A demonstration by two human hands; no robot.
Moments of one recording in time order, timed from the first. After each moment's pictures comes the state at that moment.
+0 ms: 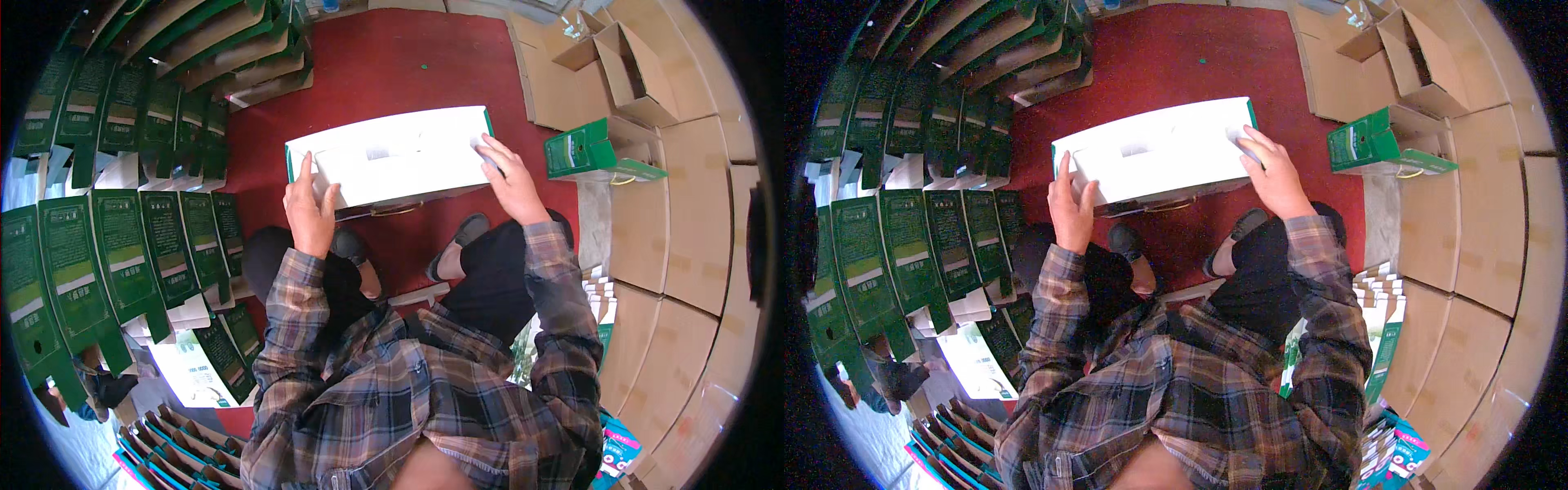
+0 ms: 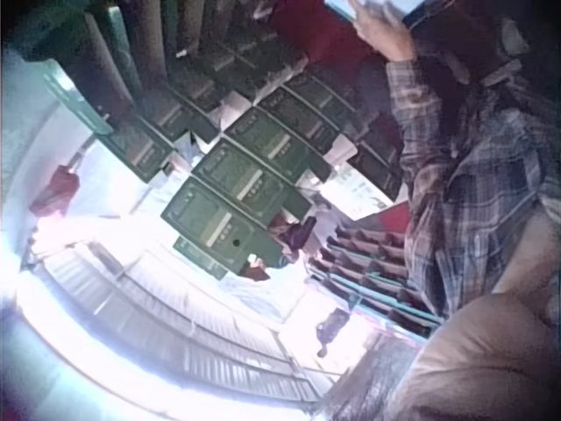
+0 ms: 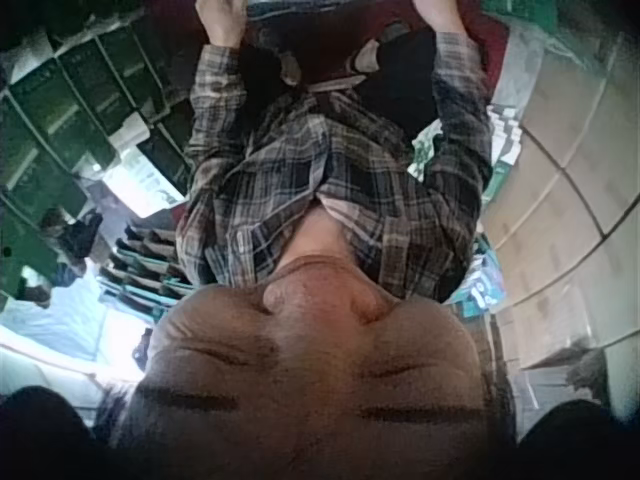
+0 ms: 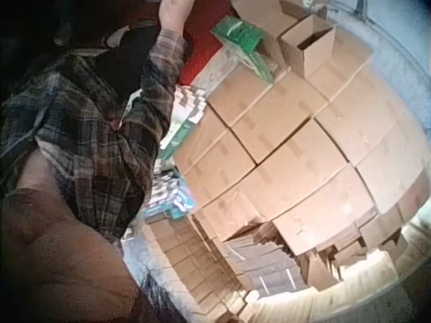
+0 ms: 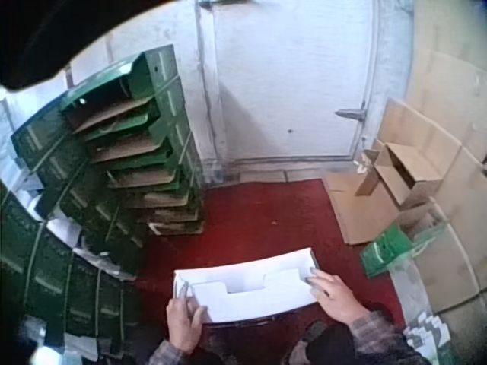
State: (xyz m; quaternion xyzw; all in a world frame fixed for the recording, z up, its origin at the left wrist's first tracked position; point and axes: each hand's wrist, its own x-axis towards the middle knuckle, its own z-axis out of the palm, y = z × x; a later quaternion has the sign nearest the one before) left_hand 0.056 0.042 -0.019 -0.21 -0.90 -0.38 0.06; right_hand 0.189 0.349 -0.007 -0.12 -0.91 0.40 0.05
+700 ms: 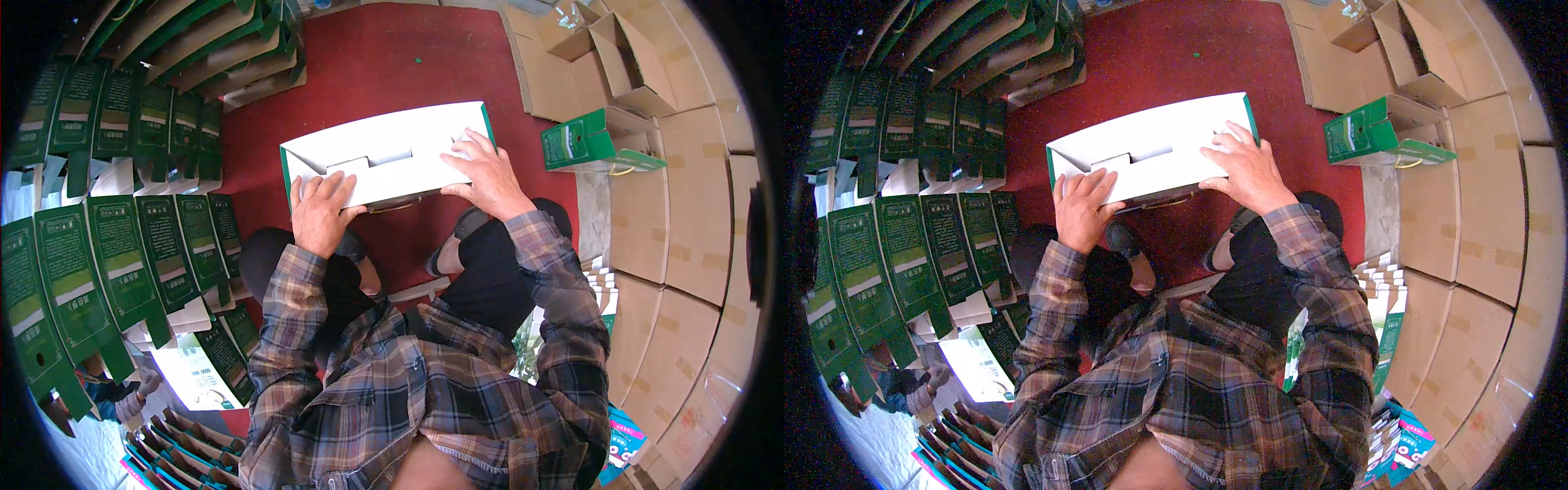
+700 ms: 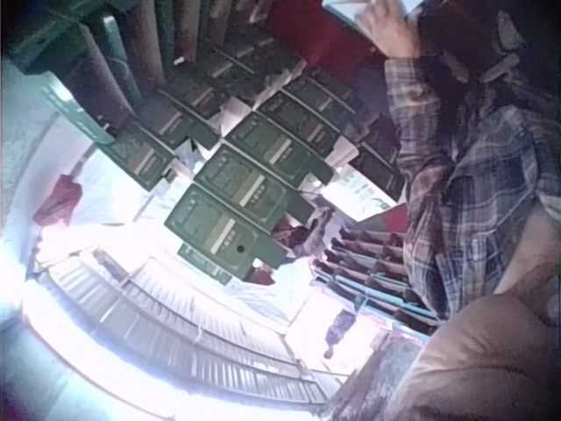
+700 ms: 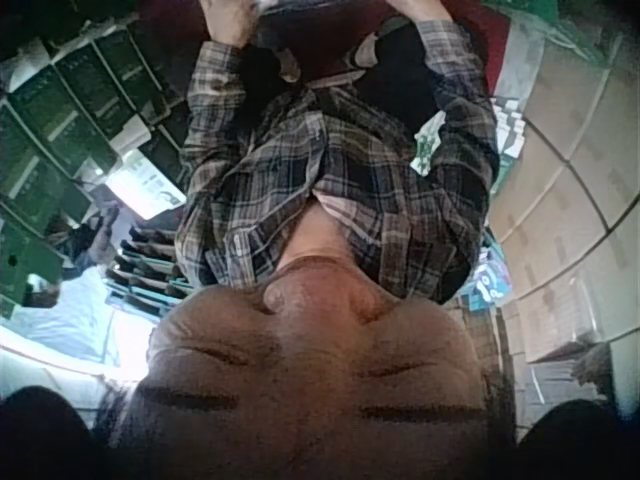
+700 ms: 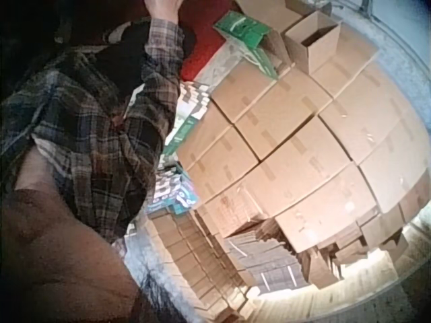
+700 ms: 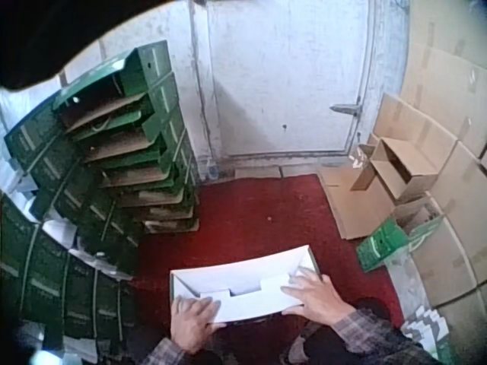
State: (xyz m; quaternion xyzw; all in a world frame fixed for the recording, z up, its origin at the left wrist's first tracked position) left_hand 0.059 0.039 -0.024 -0.42 -0.90 -0.14 0.06; right_hand 0.172 0.315 0.004 -0.02 -0.99 0.15 0.02
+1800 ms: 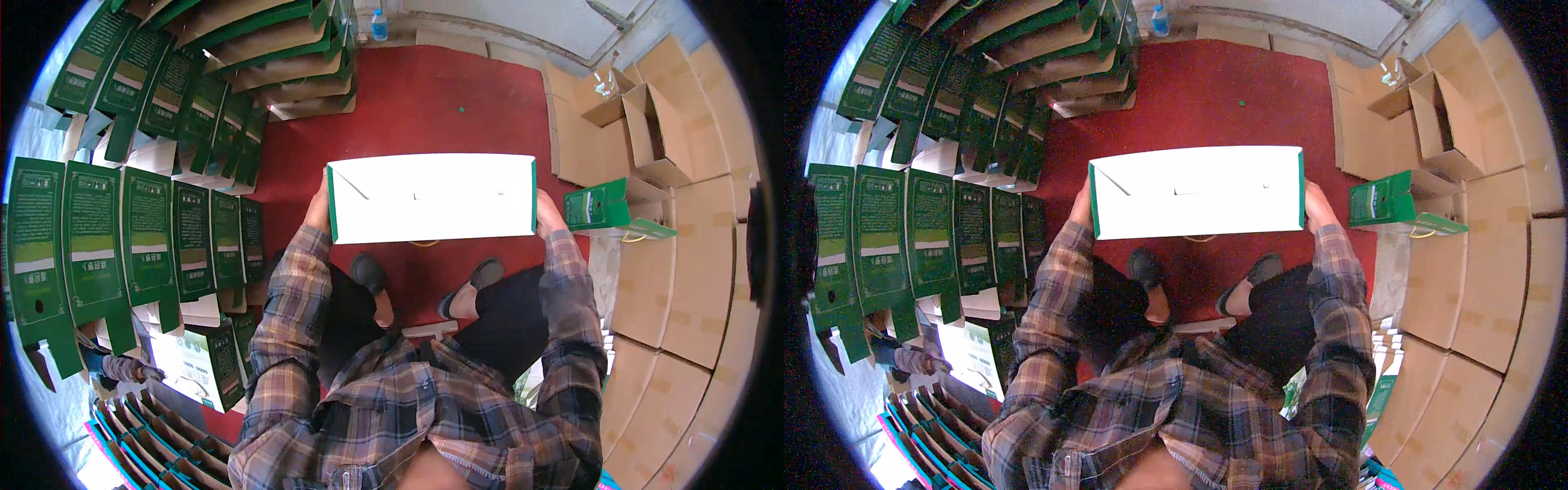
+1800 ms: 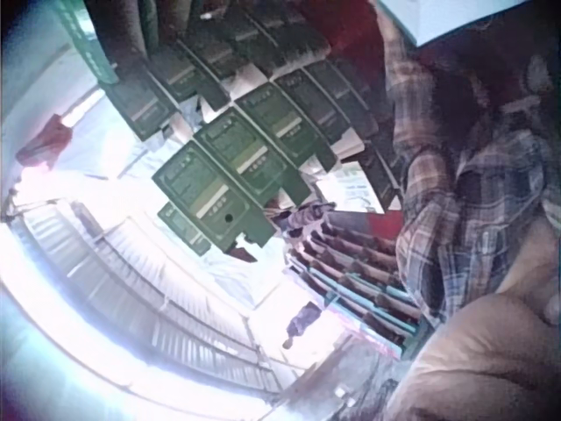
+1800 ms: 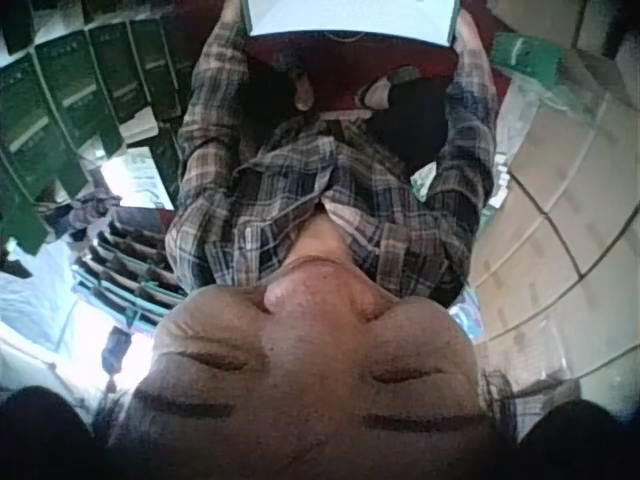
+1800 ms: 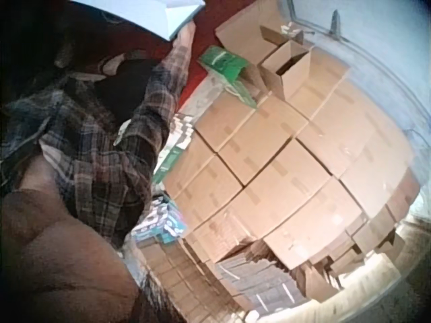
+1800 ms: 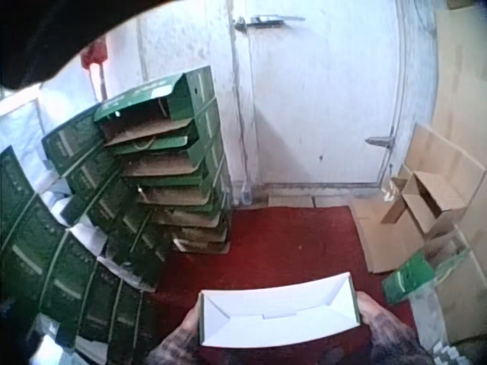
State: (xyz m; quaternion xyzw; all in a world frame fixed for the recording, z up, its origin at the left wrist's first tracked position) left_hand -0.032 0.024 -0.057 0.12 -0.52 -0.76 -0.36; right_hand 0.143 0.405 -0.053 -0.35 -0.66 0.66 -0.07
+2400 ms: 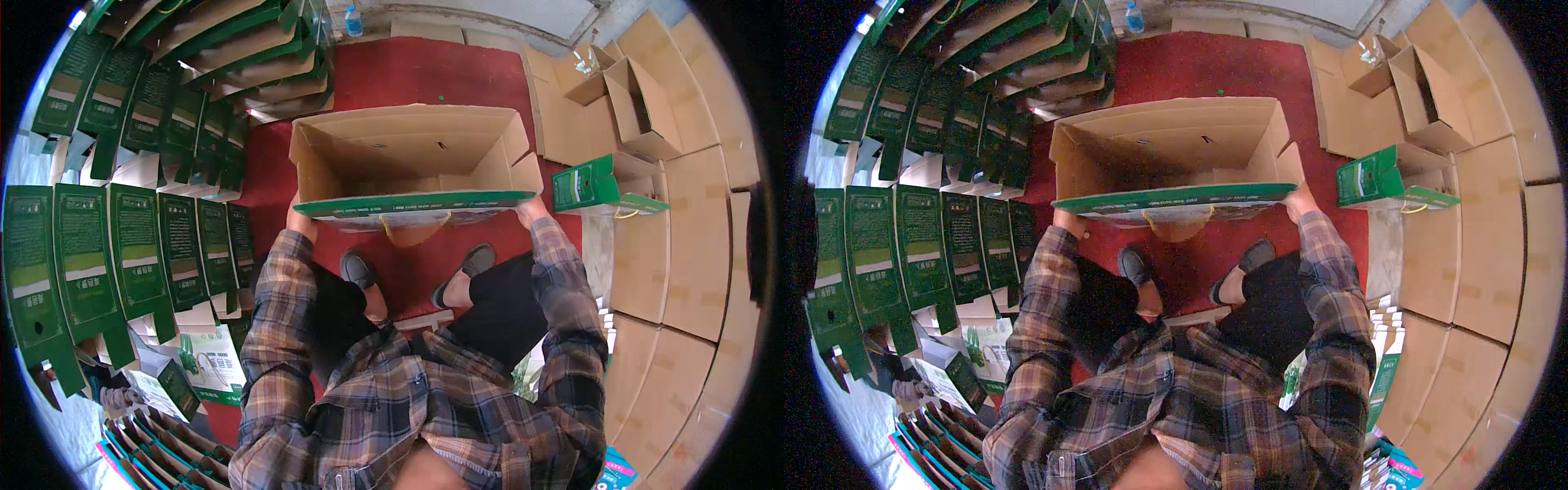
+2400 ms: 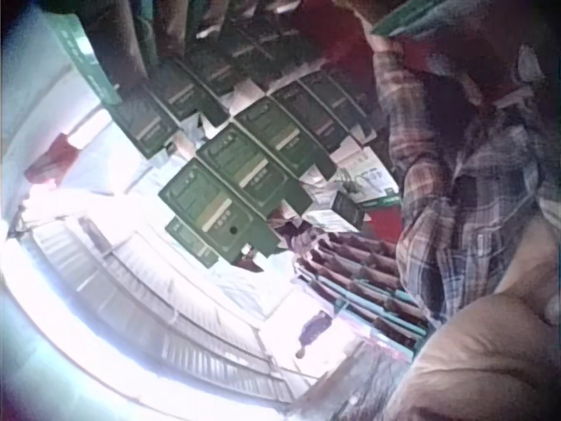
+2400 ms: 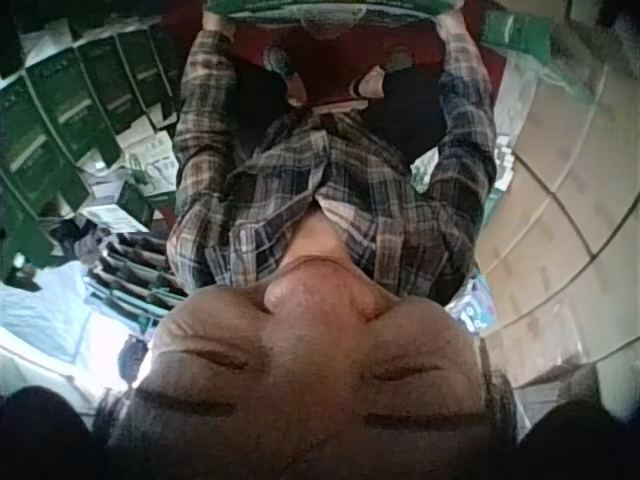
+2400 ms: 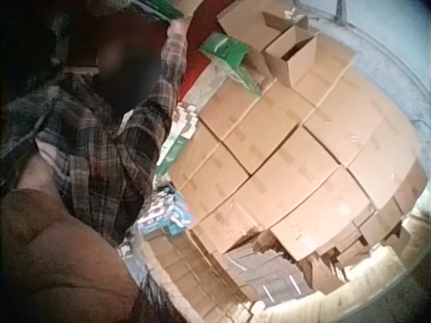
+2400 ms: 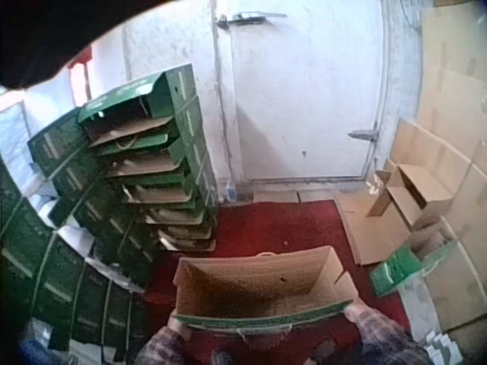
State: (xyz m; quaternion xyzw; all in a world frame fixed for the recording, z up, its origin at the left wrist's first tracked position) left_hand -0.019 0.004 -0.098 0.03 -0.57 -0.78 -0.23; right_hand 0.171 0.402 -0.081 -0.36 -0.59 0.72 0.08
